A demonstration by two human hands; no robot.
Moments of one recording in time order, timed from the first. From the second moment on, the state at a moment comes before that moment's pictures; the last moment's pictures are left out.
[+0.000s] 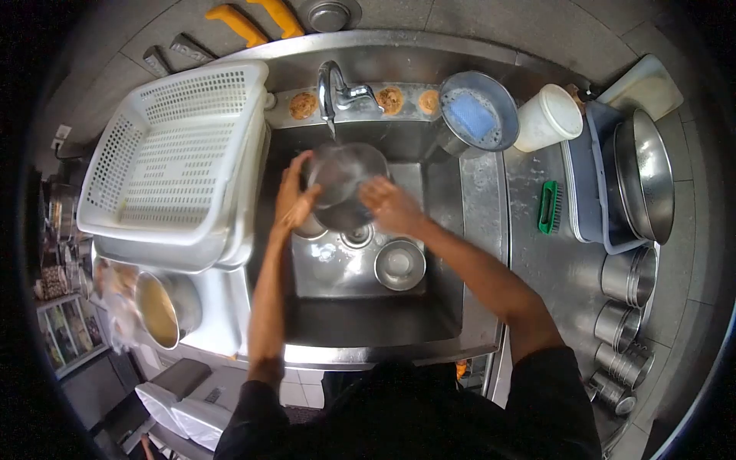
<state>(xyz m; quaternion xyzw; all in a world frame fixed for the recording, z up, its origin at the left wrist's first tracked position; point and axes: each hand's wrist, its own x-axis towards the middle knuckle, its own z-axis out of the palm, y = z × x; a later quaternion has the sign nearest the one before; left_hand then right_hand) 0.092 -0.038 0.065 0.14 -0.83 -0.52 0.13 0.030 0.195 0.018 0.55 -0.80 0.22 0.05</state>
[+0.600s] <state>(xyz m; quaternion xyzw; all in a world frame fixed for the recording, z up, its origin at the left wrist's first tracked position) 0.125 0.022 0.011 0.25 -0.65 -0.67 0.26 0.054 0.162 0.022 0.58 -0.77 0.26 0.06</state>
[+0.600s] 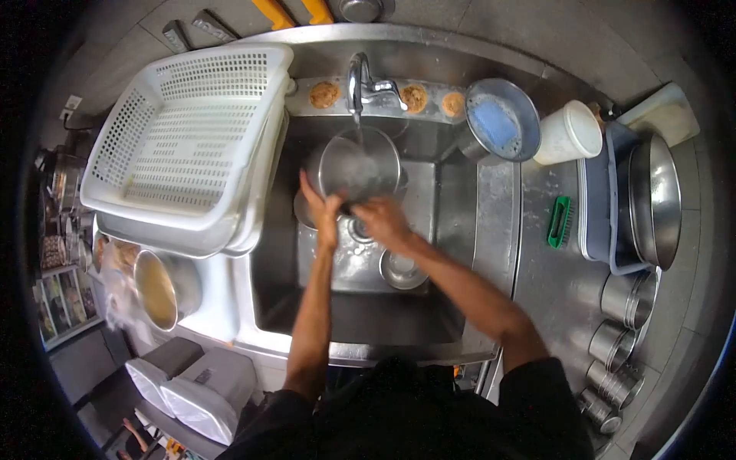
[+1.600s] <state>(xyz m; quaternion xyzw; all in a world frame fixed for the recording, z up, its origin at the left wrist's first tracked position) -0.001 -0.007 0.050 0.08 -0.92 -0.39 -0.02 0.077 0.258 -0.013 -0.21 -0.79 0.56 -0.15</state>
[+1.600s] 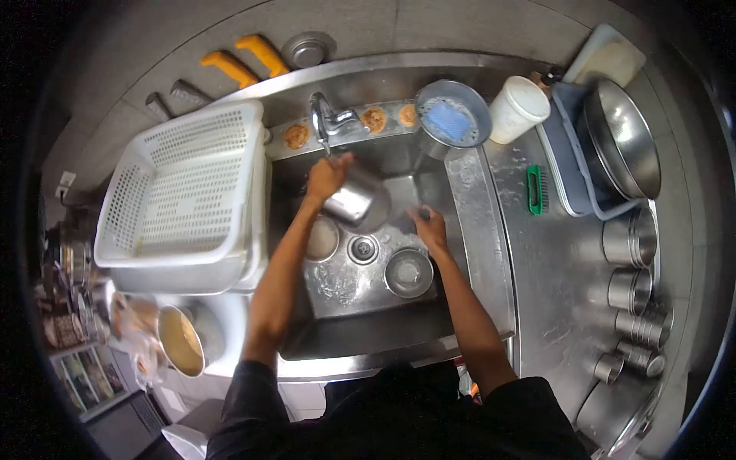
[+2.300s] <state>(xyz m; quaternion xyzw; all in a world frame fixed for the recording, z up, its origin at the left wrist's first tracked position) -0.036 -0.014 0.051 -0.15 -0.96 -0.22 -0.05 0.302 0.368 0.021 0.03 -0.90 0.43 -0.09</state>
